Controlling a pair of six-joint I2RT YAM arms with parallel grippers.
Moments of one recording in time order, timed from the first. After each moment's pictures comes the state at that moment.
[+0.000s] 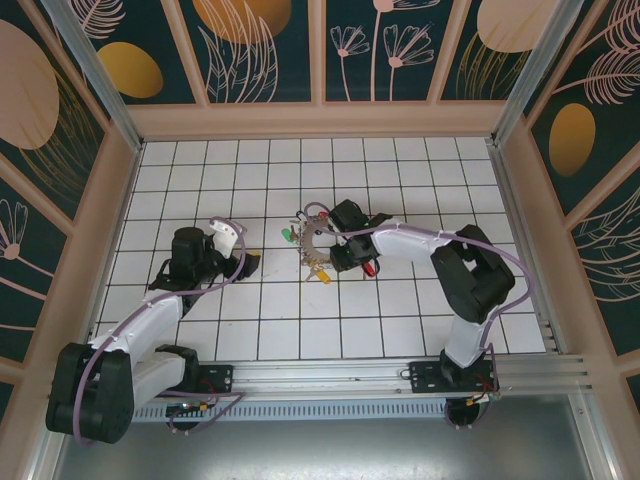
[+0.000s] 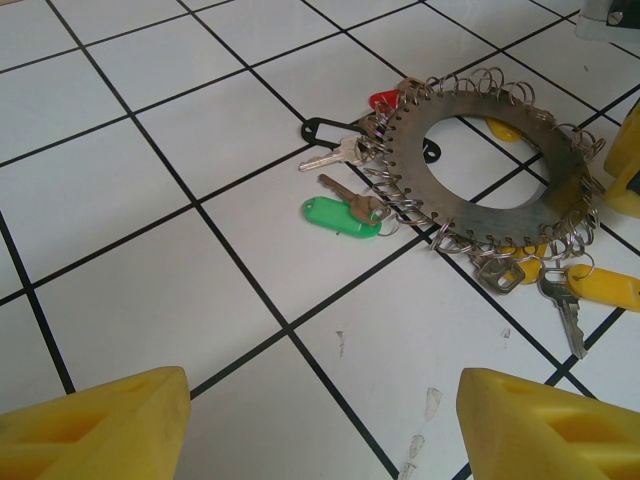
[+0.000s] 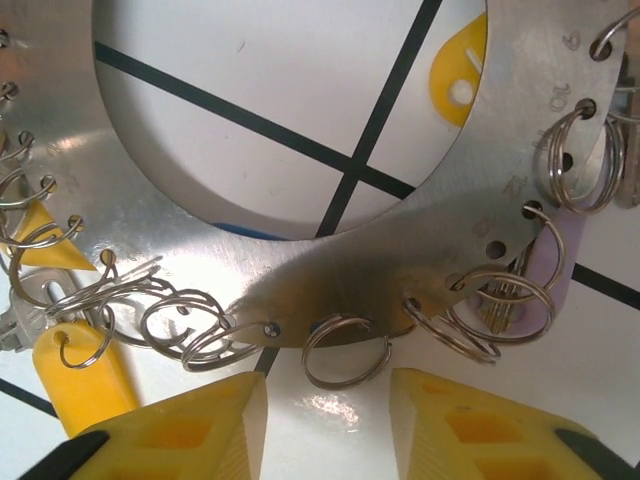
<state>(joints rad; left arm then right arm) -0.20 1.08 0.40 0.10 0.42 0.18 0.71 1.80 1.11 -0.53 -0.02 0.23</state>
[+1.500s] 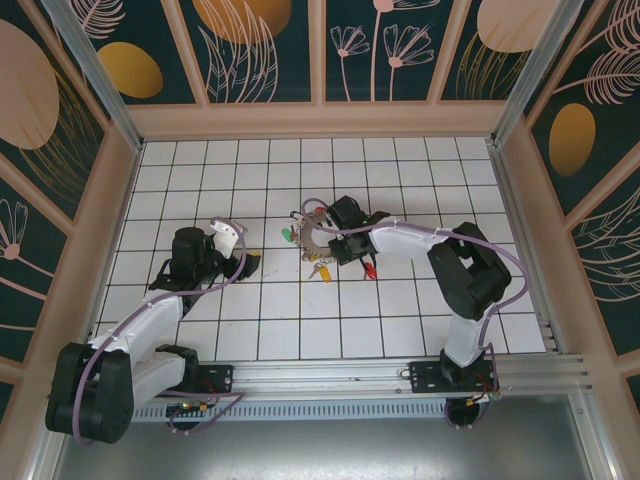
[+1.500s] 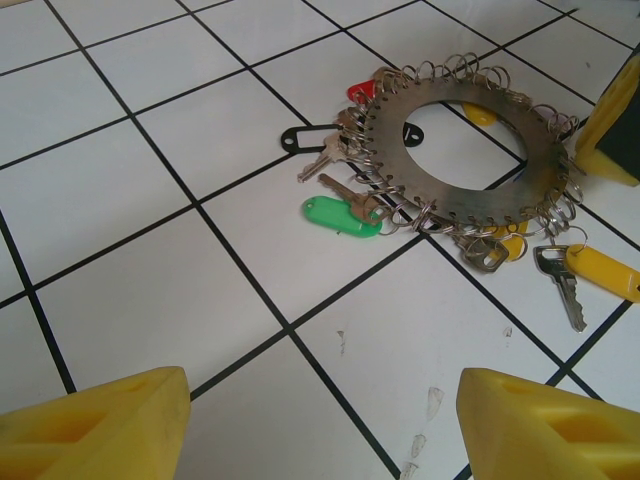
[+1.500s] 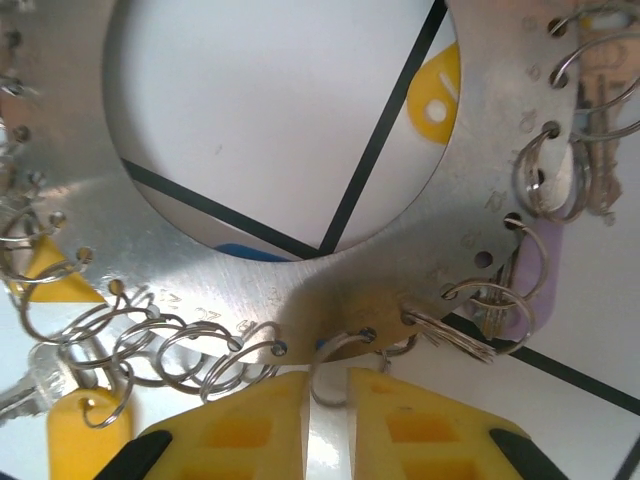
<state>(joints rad) -0.20 1.08 0.40 0.10 0.41 0.19 0.70 1.81 1.13 -0.47 0.04 0.21</state>
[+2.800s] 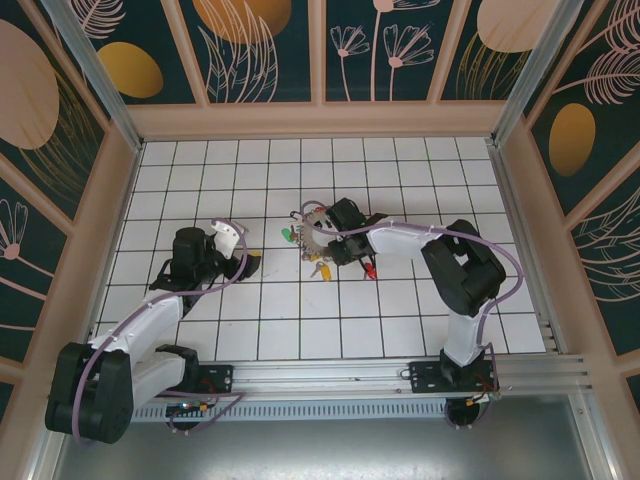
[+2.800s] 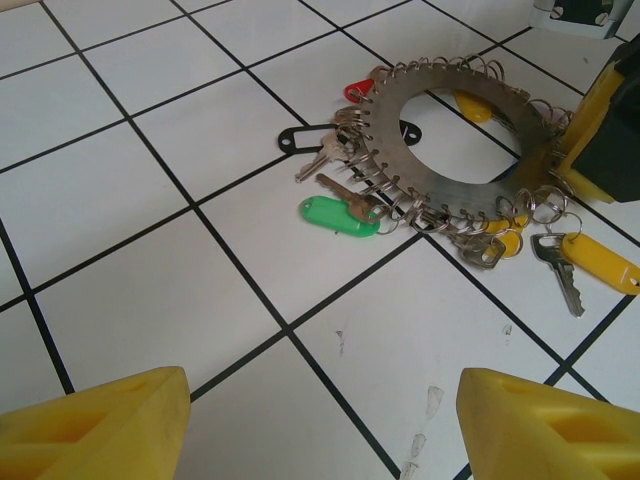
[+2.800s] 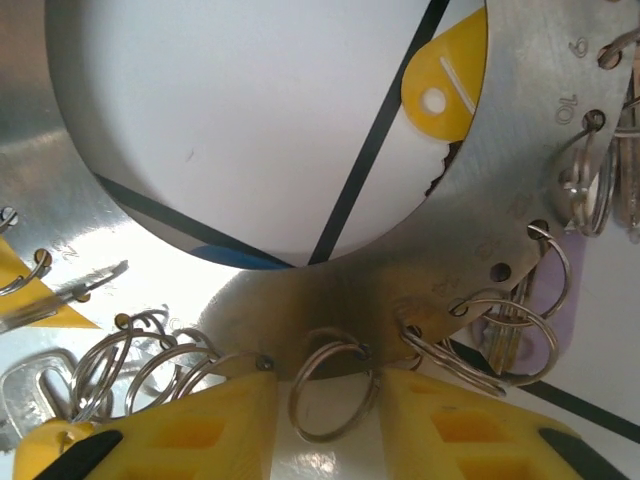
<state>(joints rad) -0.21 1.08 0.40 0.10 0.41 0.20 0.70 1.86 1.12 -0.43 0.06 0.20</state>
